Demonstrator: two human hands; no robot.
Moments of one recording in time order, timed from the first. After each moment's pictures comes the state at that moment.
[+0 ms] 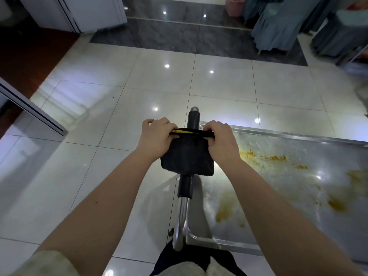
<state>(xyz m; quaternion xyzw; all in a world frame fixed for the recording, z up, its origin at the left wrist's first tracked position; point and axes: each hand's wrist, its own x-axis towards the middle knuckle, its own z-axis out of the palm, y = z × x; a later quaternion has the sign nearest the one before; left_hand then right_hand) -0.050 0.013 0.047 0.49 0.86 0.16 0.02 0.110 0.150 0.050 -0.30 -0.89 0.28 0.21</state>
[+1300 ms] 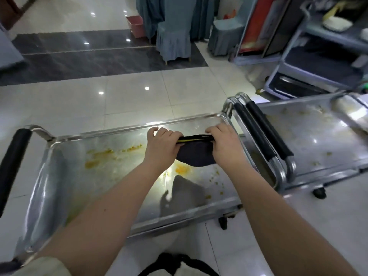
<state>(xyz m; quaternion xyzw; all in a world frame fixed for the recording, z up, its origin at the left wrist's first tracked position) 0.435 0.292 0.070 0.65 0.72 0.24 -0.10 0.621 0.376 0.099 -0.42 -0.88 0.09 0.21</state>
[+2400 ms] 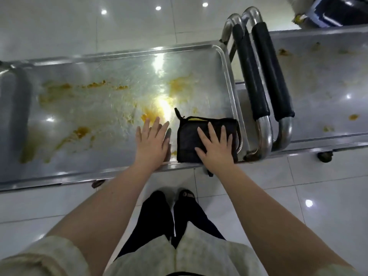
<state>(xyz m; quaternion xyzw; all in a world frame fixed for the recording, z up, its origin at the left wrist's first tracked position) 0.567 0.277 -0.101 0.52 0.84 0.02 0.13 0.762 0.386 -0.105 -0.43 -0.87 0.20 -0.14</state>
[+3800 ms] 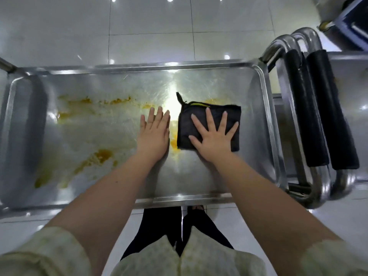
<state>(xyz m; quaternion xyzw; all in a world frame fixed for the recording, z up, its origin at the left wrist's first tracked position) 0.425 0.329 -0.122 0.51 0.85 0.02 0.12 0.594 0.445 -0.126 -0.42 -0.89 0.14 -0.14</state>
